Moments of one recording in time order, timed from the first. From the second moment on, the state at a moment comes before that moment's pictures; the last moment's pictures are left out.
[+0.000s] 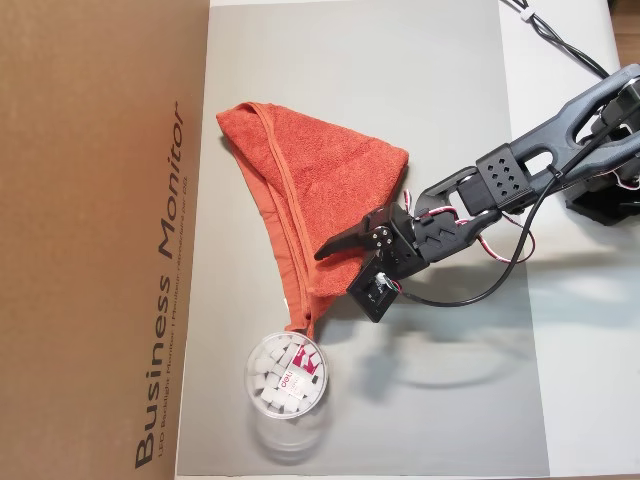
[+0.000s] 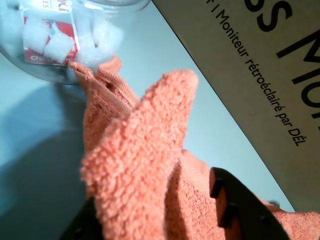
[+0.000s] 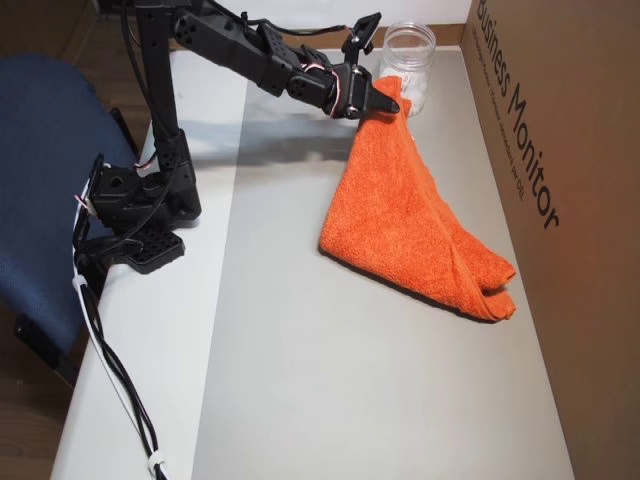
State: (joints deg) arm -21.8 82.0 115.5 -4.7 49.0
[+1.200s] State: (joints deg) arm -25.8 106.6 135.4 -4.7 67.3
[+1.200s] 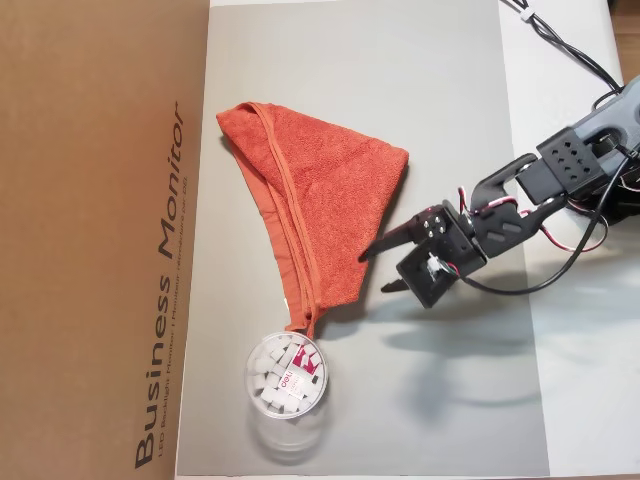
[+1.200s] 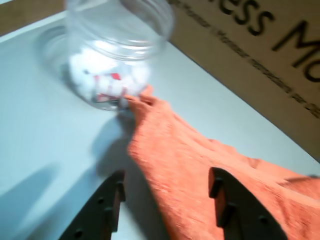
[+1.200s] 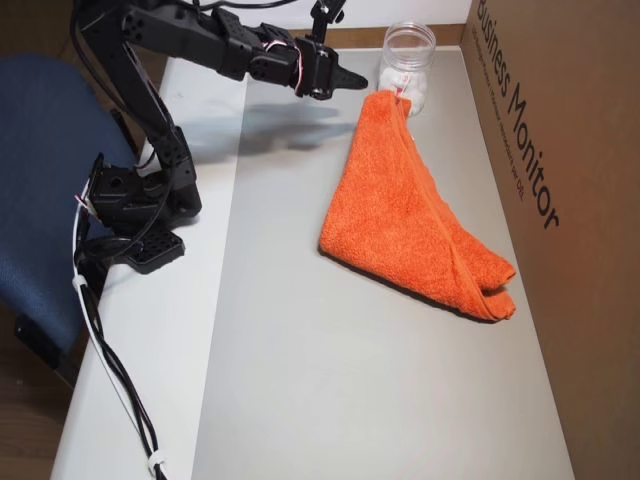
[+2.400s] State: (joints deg) arm 0.3 135.3 135.4 37.2 88.3
